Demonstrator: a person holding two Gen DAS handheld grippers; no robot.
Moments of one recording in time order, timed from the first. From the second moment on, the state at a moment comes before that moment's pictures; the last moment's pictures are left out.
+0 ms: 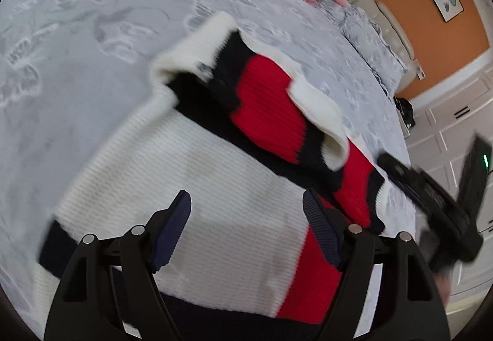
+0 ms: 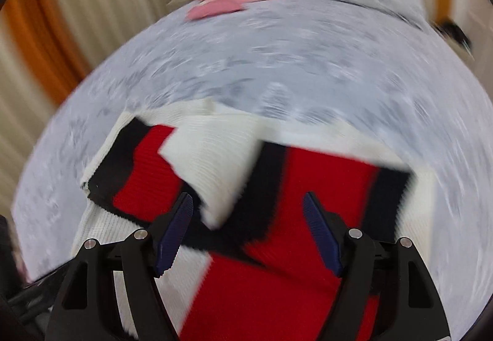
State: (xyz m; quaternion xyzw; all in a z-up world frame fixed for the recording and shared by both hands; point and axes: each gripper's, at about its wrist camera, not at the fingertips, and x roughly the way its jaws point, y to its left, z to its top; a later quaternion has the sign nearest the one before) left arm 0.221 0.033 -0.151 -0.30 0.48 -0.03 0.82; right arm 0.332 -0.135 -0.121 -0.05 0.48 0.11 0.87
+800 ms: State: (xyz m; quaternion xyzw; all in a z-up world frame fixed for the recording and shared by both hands) left arm 0.287 0.064 -0.186 -0.41 0.49 -0.01 0.77; right arm 0.299 -0.305 -0.165 0.25 0.48 -0.02 0.84
